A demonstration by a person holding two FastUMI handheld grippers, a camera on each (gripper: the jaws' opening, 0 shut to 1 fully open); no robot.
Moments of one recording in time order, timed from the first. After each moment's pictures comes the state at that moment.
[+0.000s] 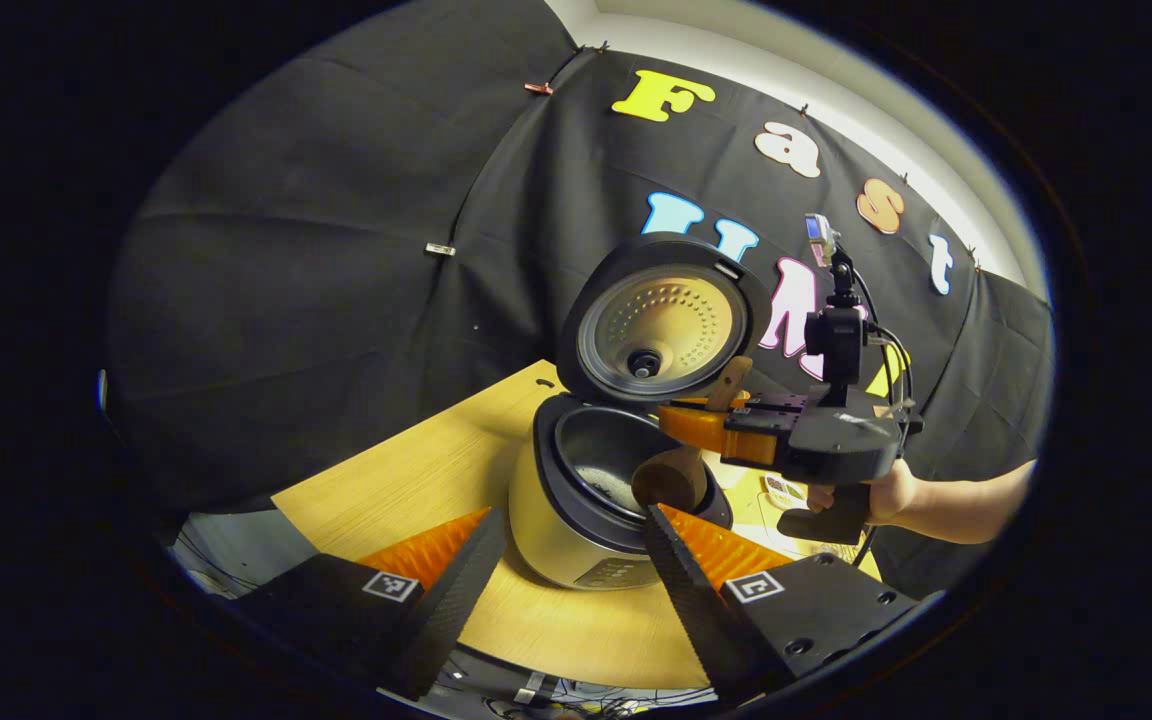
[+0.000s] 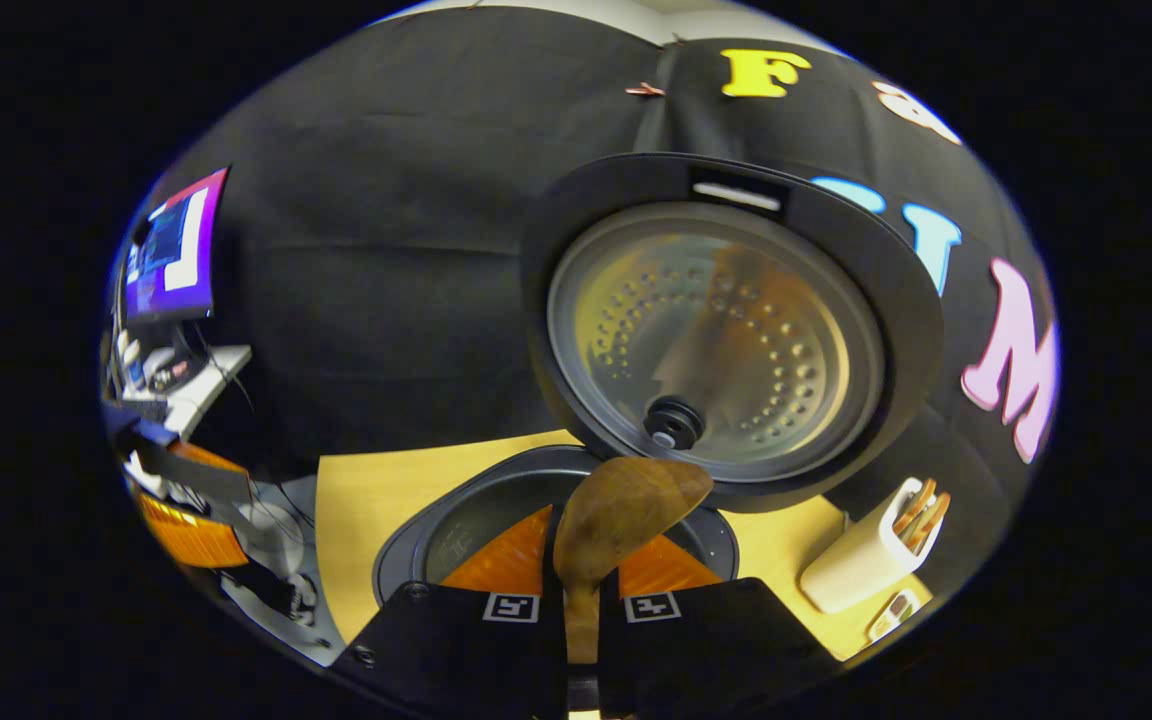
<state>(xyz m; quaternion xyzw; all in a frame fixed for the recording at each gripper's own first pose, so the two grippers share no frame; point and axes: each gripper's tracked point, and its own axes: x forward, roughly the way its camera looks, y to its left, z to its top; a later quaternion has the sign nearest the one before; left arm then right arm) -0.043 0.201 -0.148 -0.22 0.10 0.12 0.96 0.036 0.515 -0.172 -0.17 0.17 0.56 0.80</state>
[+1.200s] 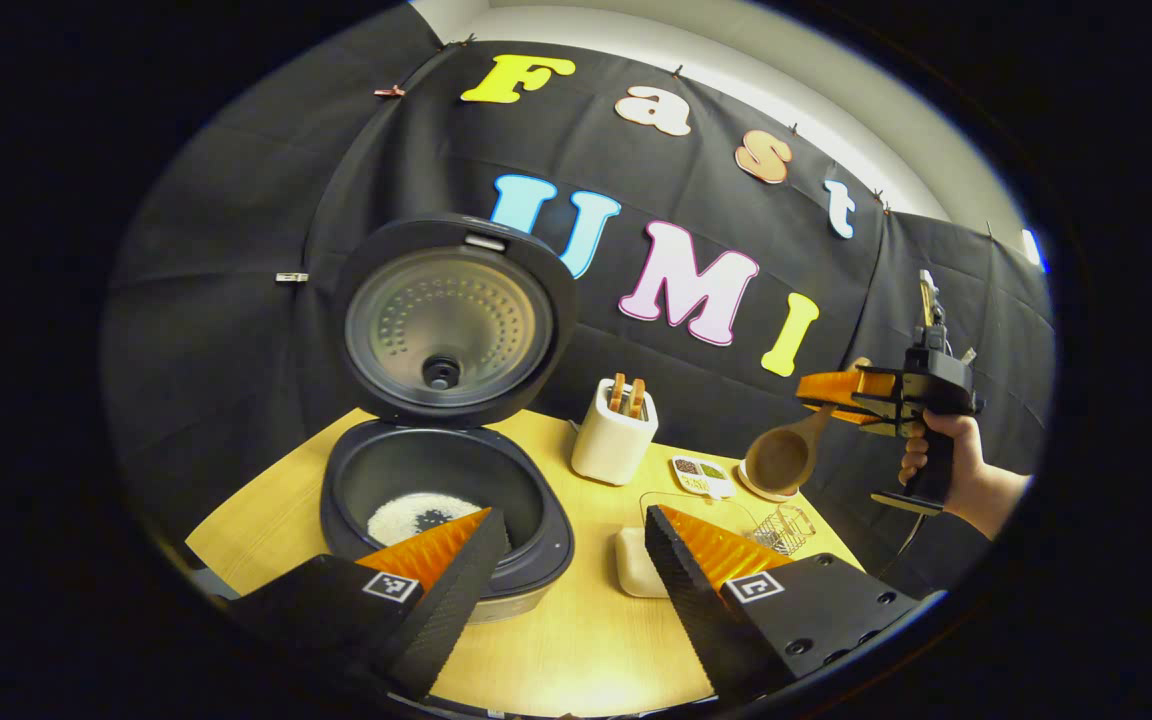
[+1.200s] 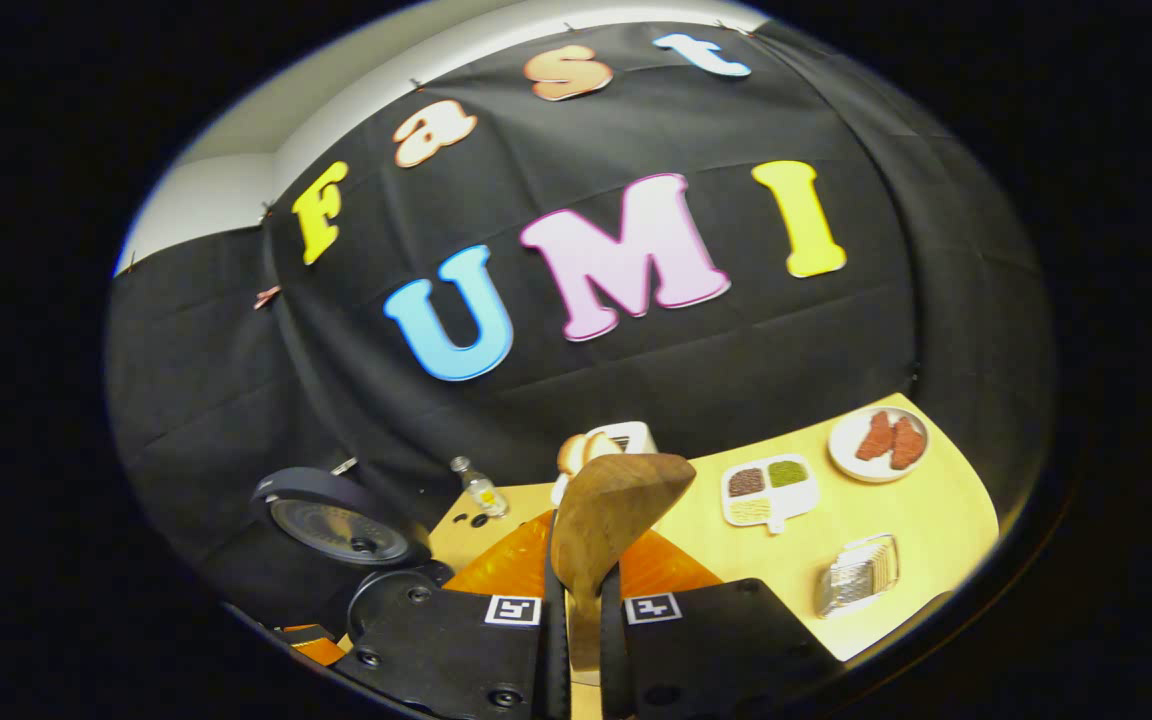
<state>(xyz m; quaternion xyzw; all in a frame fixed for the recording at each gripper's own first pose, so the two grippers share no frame) 0.060 0.058 -0.093 -0.14 0.10 -0.01 0.99 0.200 0.136 -0.043 0.17 0.18 0.20 0.95</state>
